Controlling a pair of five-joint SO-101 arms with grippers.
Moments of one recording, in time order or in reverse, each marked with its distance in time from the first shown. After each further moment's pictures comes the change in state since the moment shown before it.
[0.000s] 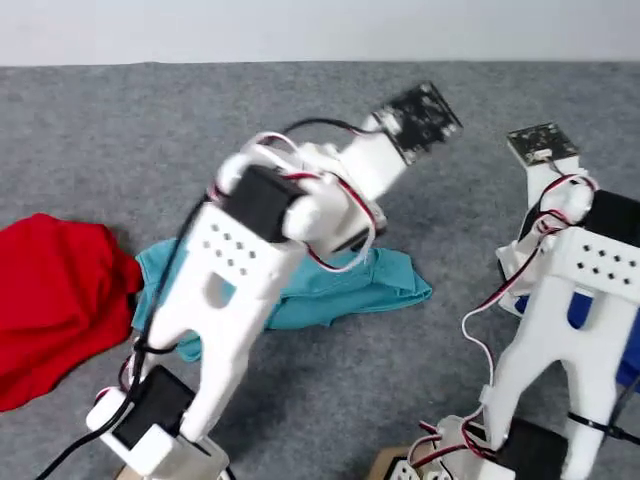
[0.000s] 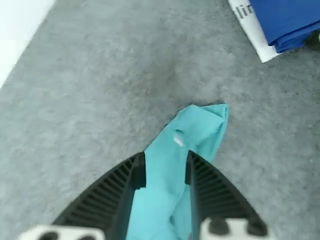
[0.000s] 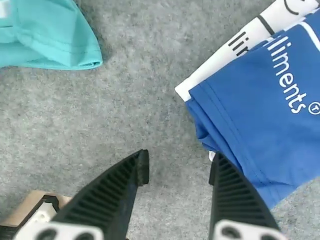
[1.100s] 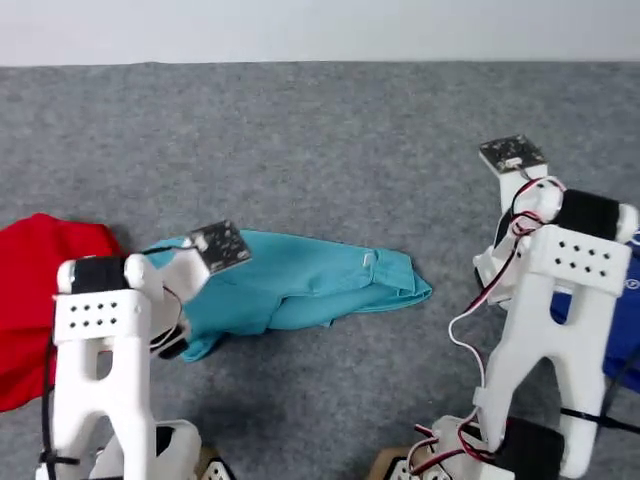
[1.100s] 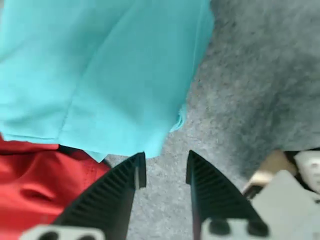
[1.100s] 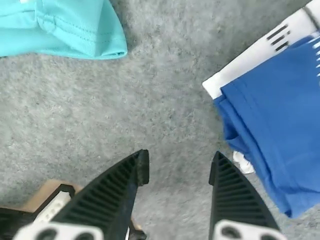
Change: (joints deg) left arm -43.2 -34.8 77.5 -9.1 -41.0; right arm -4.5 0.0 5.8 0.0 -3.3
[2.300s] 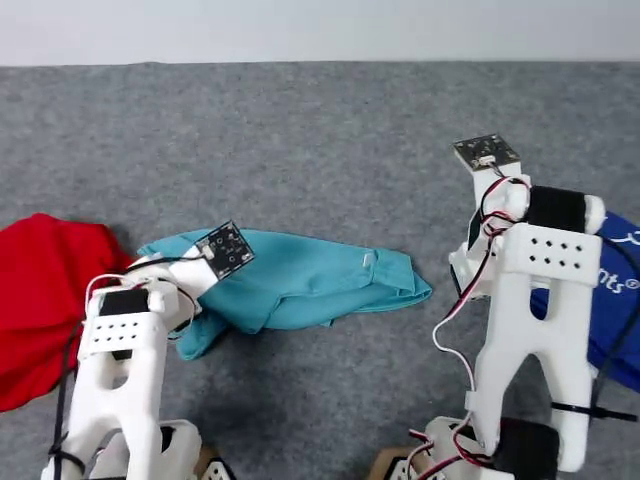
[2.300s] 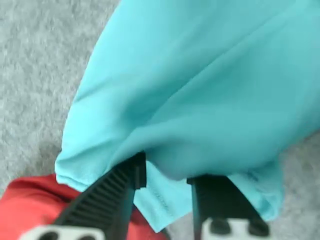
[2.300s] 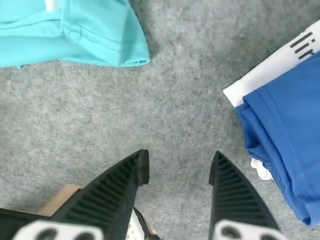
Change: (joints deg) left arm 2.5 0.0 17.1 -39.1 3.8; right arm -6.6 0.0 0.4 0.0 -6.4
